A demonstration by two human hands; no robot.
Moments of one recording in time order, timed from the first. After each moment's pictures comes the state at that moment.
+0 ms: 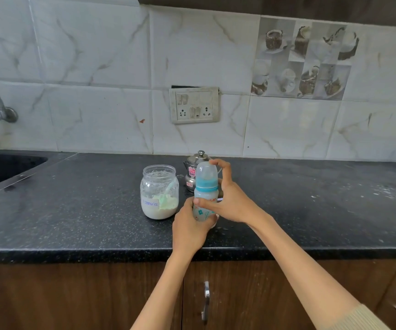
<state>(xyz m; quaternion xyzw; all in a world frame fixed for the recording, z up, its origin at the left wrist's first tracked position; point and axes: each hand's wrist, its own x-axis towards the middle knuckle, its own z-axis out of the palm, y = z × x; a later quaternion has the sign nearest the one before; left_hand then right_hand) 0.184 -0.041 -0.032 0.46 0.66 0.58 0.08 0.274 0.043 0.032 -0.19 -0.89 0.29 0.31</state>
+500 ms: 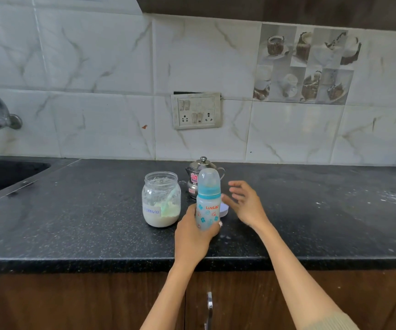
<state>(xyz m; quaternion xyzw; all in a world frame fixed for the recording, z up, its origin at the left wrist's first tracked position) 0.185 -0.043 -0.030 0.45 0.67 0.58 0.09 0.277 0.096 -0.002 -0.35 -0.75 0.39 0.40</state>
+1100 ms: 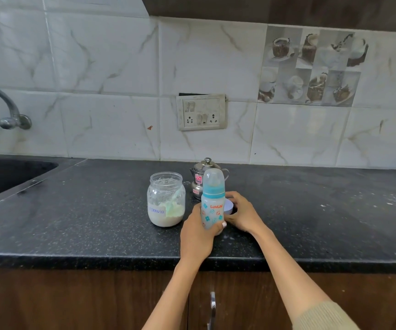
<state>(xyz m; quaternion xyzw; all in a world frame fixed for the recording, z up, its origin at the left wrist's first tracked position) 0.185 -0.036 -0.029 0.44 0.70 0.56 0.09 0.263 0.105 -0.017 -0.37 -0.82 0.33 0.27</state>
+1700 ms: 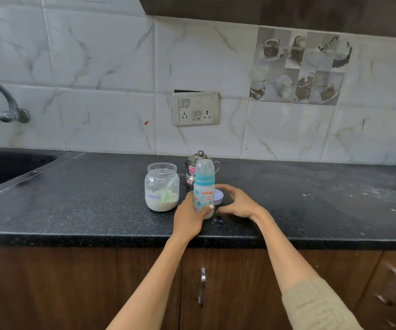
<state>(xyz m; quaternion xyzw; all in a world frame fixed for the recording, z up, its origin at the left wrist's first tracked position) 0.186 -0.045 -0.022 0.47 0.70 0.53 0.10 0.300 0.080 0.006 -0.32 -0.85 0.36 0.21</state>
